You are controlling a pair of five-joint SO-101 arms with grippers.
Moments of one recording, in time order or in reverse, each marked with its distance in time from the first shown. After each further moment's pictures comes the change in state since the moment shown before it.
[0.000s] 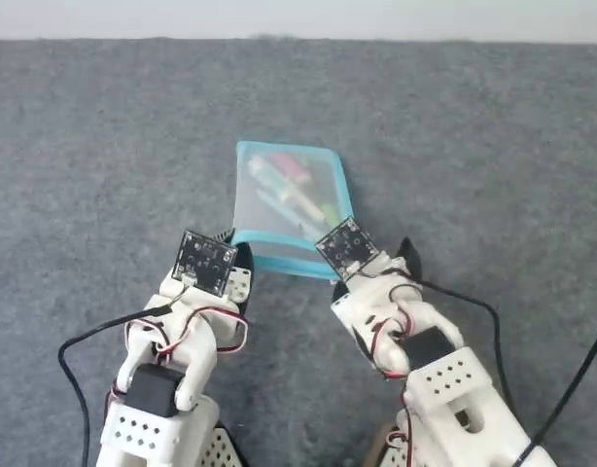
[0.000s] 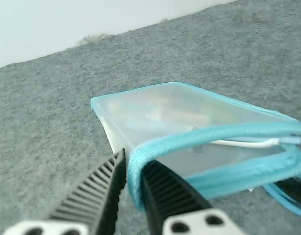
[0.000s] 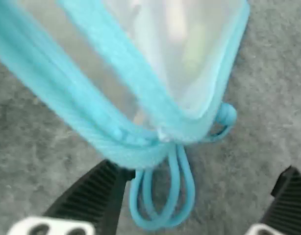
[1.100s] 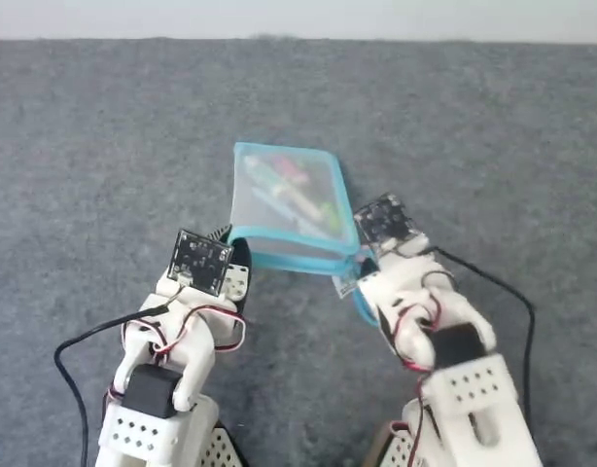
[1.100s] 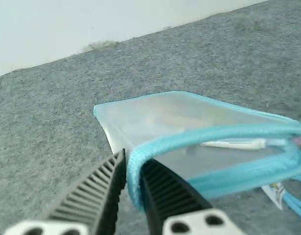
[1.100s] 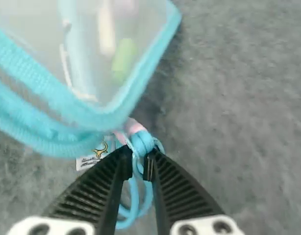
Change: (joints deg) left arm -0.6 0.0 -1.4 0.0 0.0; right arm 10.4 -9.7 -9.2 17.0 0.1
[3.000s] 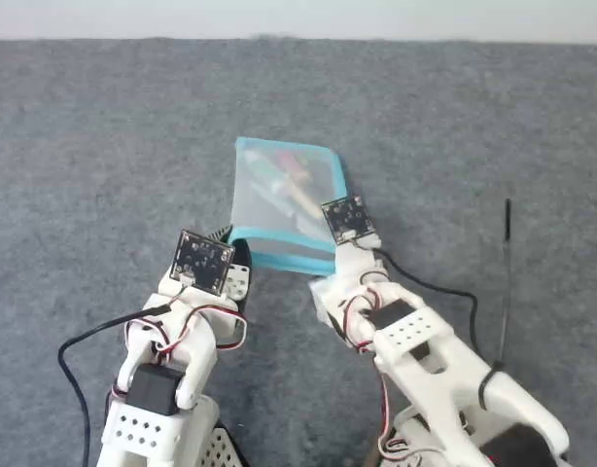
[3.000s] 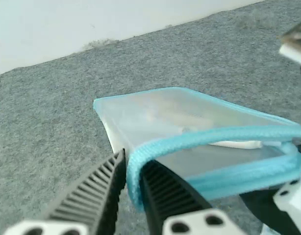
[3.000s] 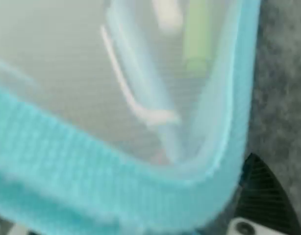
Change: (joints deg) left arm -0.1 0.0 2.4 -2.5 0.1; right arm -14.3 40.3 0.3 -34.5 -25.0
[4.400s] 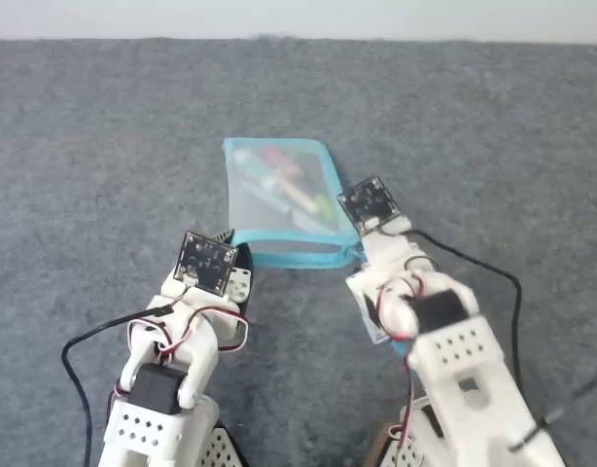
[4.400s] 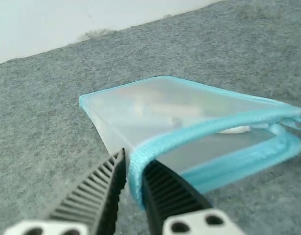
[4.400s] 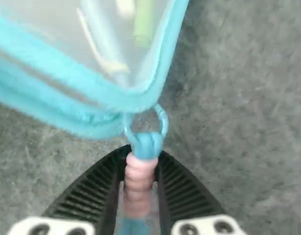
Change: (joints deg) left arm 0.1 0.0 2.1 0.0 0.0; right arm 10.4 -25.8 -9.2 38.0 22.2
